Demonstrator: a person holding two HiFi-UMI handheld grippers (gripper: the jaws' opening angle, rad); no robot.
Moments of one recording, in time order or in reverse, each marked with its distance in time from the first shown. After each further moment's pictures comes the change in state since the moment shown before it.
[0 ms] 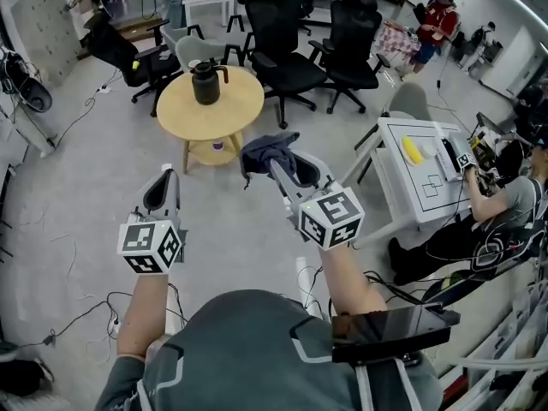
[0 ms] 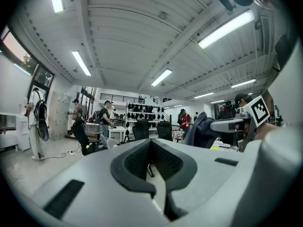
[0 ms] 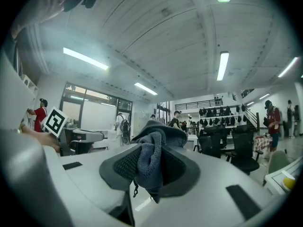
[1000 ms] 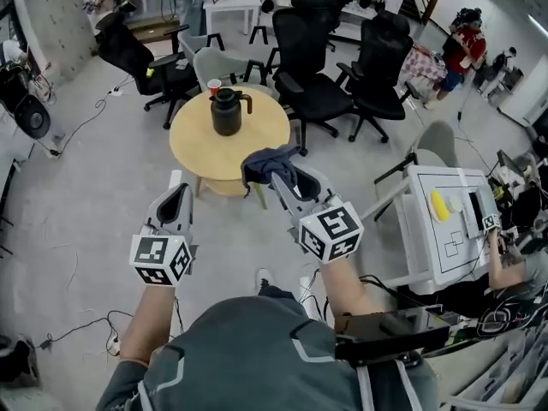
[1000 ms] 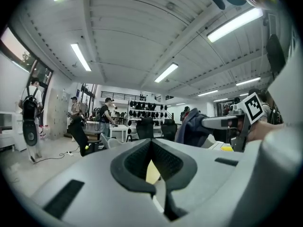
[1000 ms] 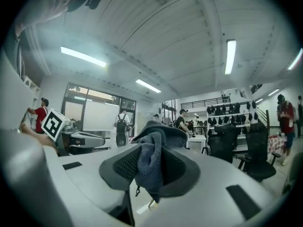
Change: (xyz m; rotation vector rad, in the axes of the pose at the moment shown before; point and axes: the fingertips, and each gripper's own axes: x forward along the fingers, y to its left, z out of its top) left arm 0.168 0.102 -0.011 0.001 0.029 0.006; right arm 0.203 -0.080 -0.009 -0.009 -0.001 0.081
